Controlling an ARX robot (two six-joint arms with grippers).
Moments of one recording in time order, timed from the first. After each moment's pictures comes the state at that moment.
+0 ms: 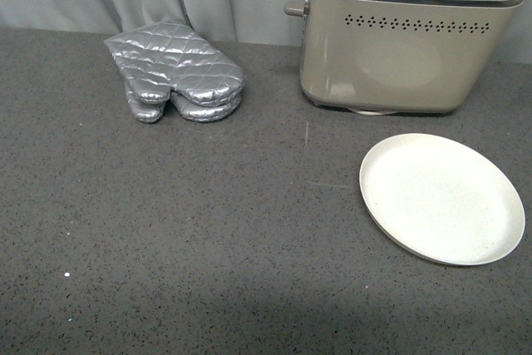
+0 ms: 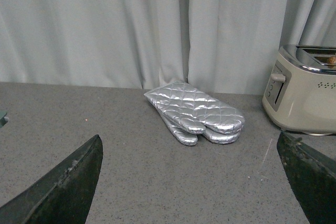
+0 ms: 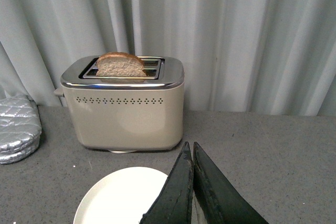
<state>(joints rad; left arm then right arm) 0.00 0.00 0.02 0.00 0.00 0.00 0.00 0.35 0.00 0.35 0.00 0.00</state>
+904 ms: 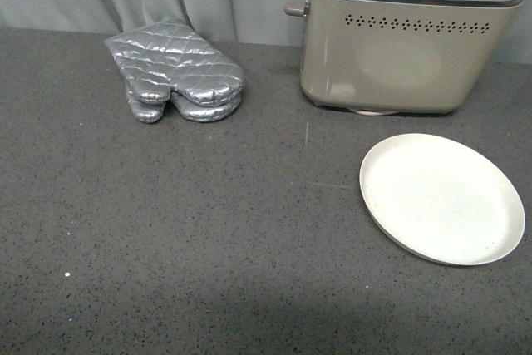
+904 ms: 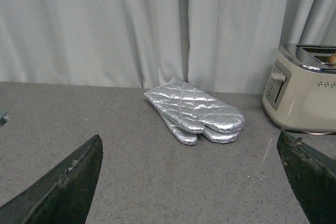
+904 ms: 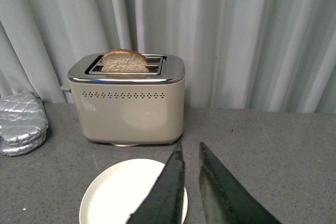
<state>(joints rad) 0.00 0.00 0.02 0.00 0.00 0.00 0.00 0.00 0.01 0.00 0.00 0.00</state>
